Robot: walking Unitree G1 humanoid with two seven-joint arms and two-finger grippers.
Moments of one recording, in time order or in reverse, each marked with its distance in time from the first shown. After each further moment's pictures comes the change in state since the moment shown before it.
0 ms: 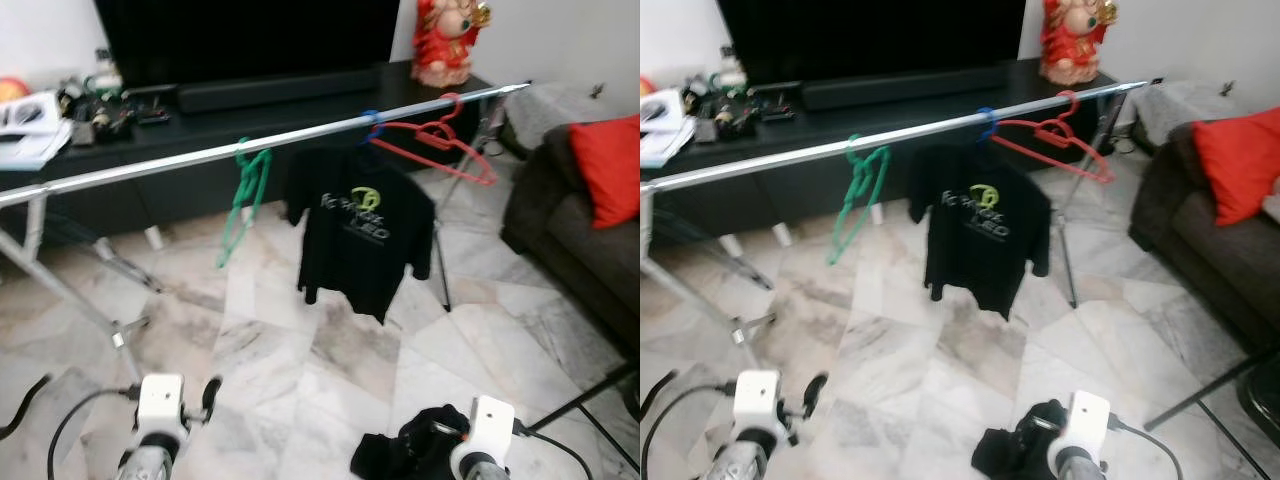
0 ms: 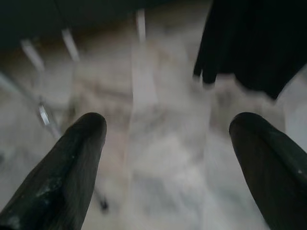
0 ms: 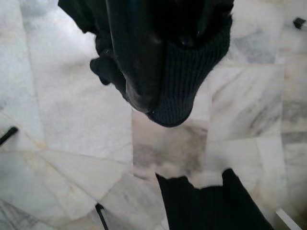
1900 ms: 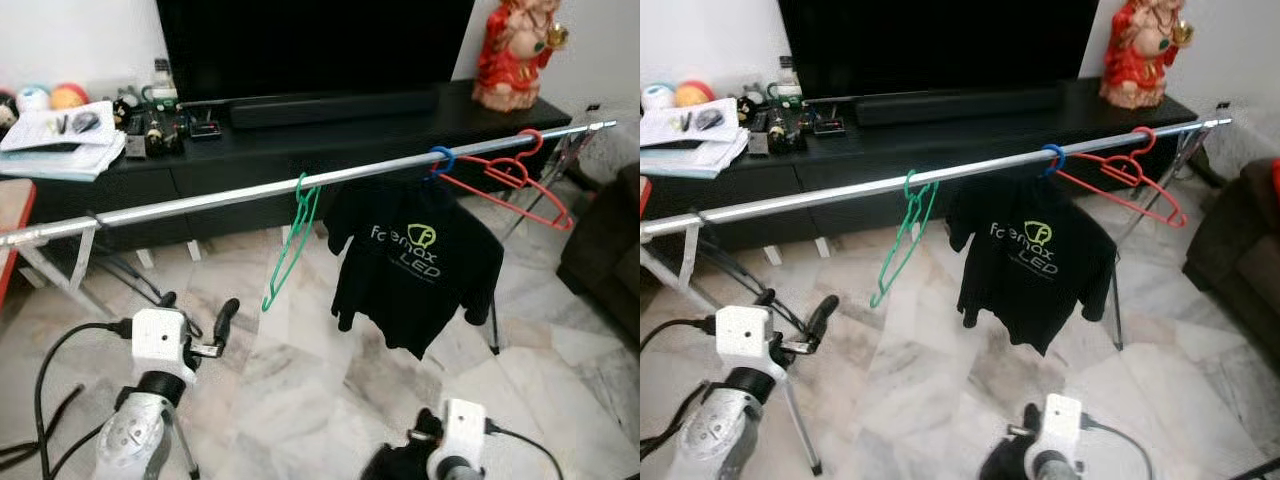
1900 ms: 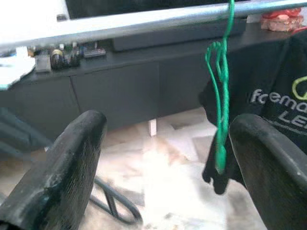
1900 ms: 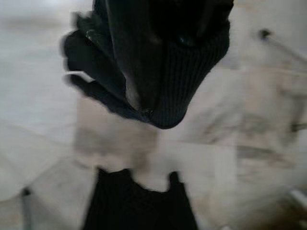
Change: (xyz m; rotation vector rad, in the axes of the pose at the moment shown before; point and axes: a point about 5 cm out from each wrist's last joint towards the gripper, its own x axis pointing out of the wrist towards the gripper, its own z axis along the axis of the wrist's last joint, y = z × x) left arm -0.009 -0.025 0.112 -0.005 -0.312 -0.126; right arm -0.004 0.022 -0.018 -0.063 0.048 0.058
